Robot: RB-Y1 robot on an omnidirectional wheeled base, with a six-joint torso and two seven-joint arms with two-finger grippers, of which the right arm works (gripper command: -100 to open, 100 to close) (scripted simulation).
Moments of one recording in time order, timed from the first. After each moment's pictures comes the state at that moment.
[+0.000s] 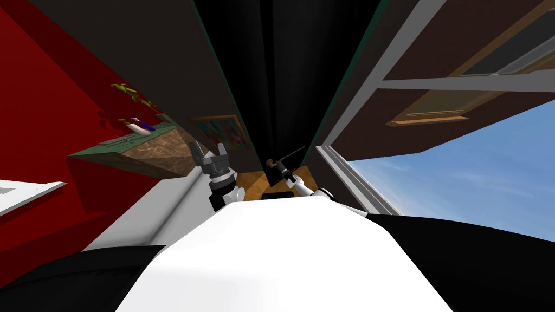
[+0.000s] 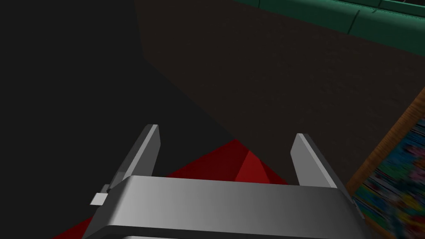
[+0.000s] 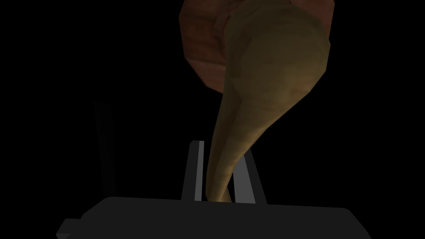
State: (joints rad) arm -0.33 -0.03 0.42 -0.63 0.04 -0.67 -0.08
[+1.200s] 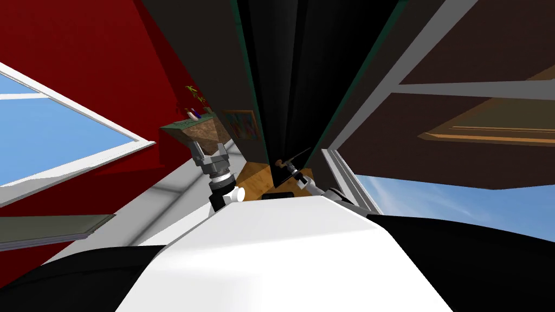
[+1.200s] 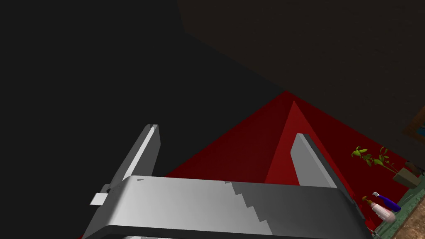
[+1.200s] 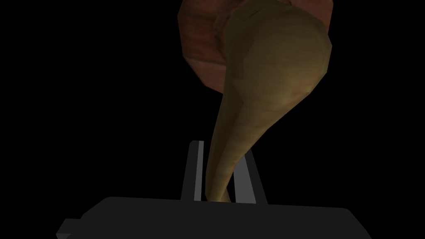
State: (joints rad) arm -0.30 -0.22 0.45 -0.59 0.04 -0.83 -0.24
